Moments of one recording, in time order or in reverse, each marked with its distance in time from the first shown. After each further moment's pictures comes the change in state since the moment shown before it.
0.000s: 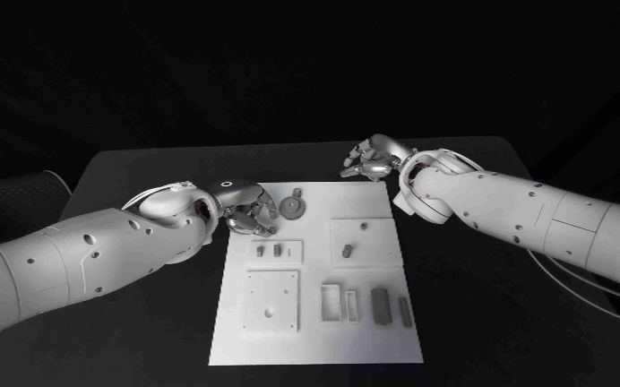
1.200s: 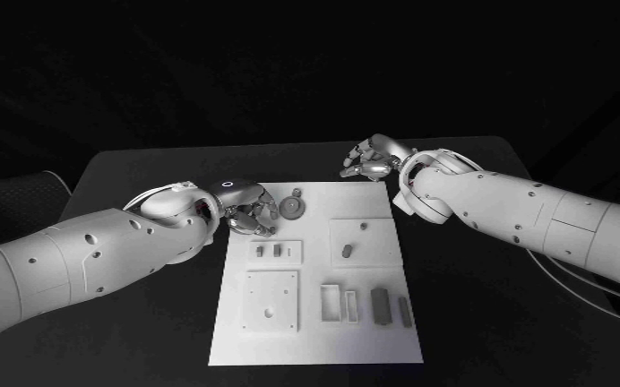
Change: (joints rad) left arm 0.000 0.005 0.000 0.000 0.008 0.001 0.002; left_hand 0.020 0.035 0.009 -0.003 0.000 0.016 -0.002 0.017 0.002 0.000 0.000 0.000 0.001 0.003 0.003 0.000 0.014 -0.001 0.003 0.003 0.000 0.000; right arm 0.000 0.000 0.000 0.000 0.000 0.000 0.000; right_hand 0.000 0.000 0.000 0.000 0.000 0.000 0.000 0.000 0.001 0.002 -0.002 0.000 0.000 -0.001 0.001 0.000 0.000 0.000 0.000 0.000 0.000 0.000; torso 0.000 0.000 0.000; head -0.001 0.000
